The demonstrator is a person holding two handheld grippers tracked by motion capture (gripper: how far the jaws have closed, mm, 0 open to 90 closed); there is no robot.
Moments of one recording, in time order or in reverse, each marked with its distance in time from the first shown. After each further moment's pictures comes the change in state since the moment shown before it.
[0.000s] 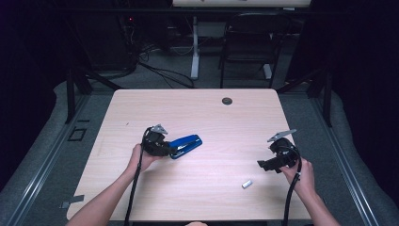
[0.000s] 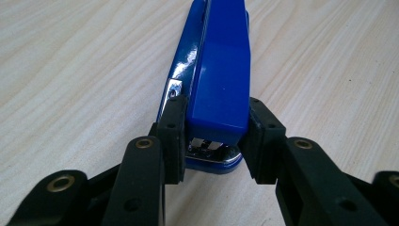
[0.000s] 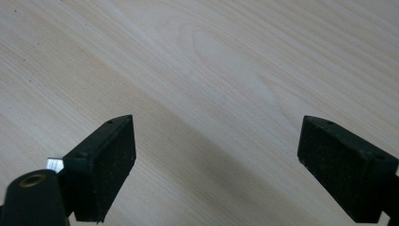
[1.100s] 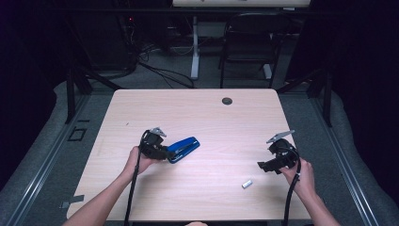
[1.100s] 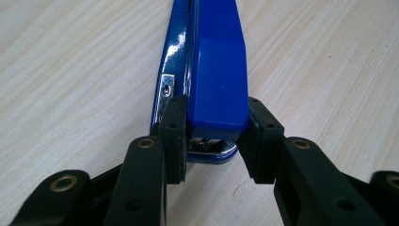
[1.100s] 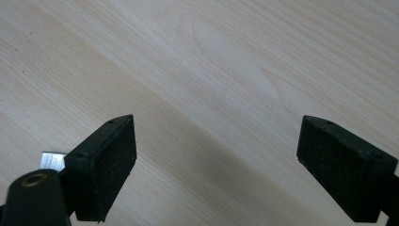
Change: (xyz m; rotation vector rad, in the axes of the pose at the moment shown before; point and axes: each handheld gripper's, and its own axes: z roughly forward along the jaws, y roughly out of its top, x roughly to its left) left arm -0.009 -0.005 -0.011 0.074 -0.028 -0.024; right arm 0.001 -0.001 0.003 0.030 -0.006 -0.011
